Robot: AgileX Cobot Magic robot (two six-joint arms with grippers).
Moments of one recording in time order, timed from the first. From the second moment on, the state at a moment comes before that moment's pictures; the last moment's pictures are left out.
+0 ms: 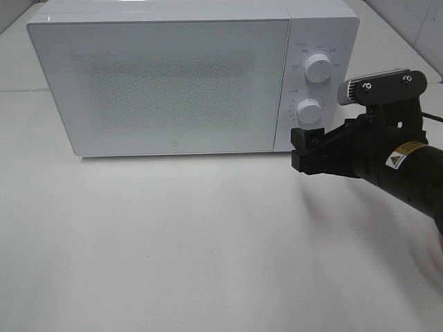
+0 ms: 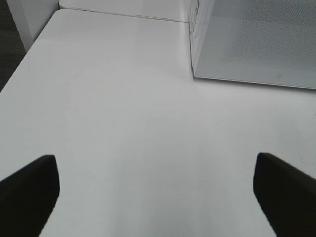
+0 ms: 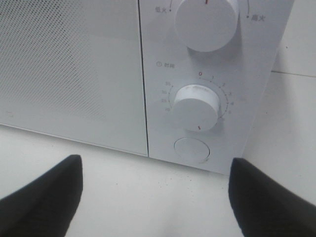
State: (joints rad) left arm 0.07 -0.01 -0.51 -0.08 1.08 -0.02; right arm 0.49 1.62 -0.41 0.24 -0.84 -0.11
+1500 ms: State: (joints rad) left arm 0.07 -0.01 -0.51 -0.08 1.08 -0.02; right arm 0.47 1.65 -0.41 0.20 -1.02 1.27
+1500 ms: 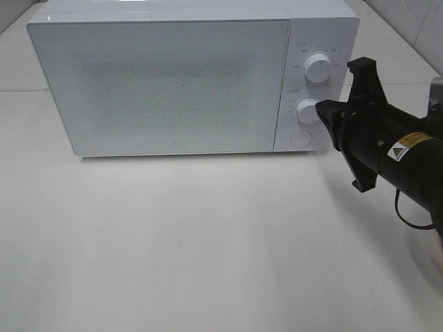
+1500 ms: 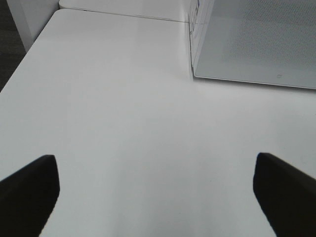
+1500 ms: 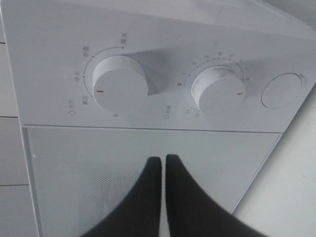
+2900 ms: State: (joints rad) left arm 0.07 -0.01 -0.51 -0.08 1.08 -0.02; right arm 0.37 2.04 -0.55 0.15 -1.11 1.44
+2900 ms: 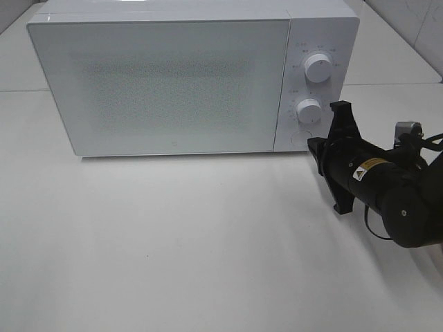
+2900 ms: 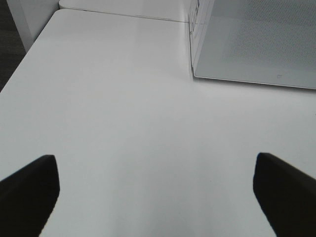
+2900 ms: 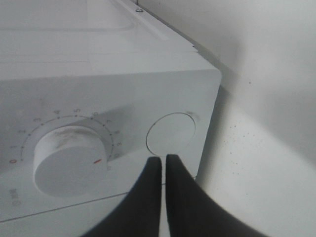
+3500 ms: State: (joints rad) left arm 0.07 -0.01 -0.51 -0.08 1.08 -0.02; right arm 0.37 2.07 -0.64 0.17 -1.01 1.46
